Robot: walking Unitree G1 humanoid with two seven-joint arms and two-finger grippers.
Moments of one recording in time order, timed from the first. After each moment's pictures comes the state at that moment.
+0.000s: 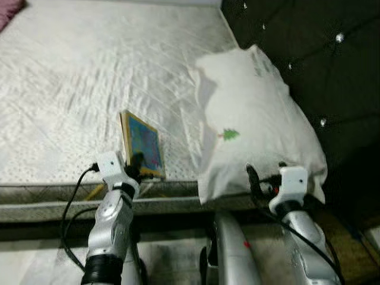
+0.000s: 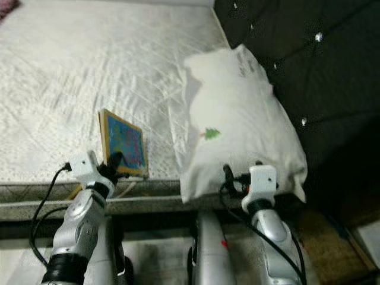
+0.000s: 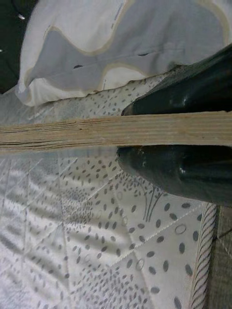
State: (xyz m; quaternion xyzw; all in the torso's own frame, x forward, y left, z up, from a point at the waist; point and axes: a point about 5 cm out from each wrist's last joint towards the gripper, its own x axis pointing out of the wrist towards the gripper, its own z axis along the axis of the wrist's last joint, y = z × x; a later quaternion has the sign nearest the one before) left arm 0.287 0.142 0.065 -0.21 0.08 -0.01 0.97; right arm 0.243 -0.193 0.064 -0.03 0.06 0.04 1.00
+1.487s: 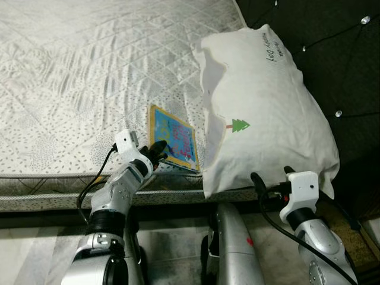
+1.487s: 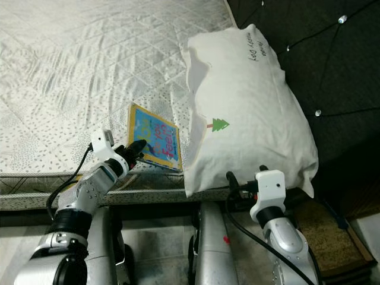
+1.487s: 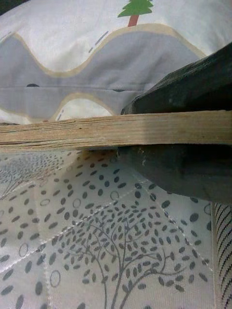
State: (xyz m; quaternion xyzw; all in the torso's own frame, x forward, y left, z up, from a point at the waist) left arm 0.334 0.122 0.077 -0.34 0.20 -0.13 0.91; right arm 0.222 -0.200 0.085 -0.05 0.07 0.07 0.99
